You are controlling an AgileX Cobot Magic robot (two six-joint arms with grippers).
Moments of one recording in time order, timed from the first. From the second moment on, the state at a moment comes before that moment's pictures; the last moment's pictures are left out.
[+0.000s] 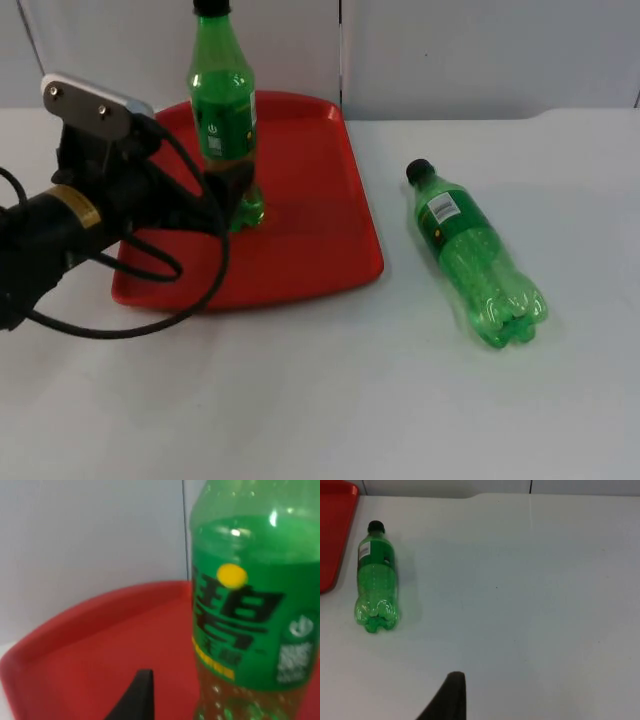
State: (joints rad) right arm 0.06 0.00 -0.52 -0.05 1.08 0.00; left arm -0.15 2.23 -0.78 0.33 -1.21 0.00
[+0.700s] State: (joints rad) right arm 0.06 0.00 -0.52 -0.05 1.08 0.00; left arm -0.15 1.69 -0.59 0.33 -0.80 -0.10
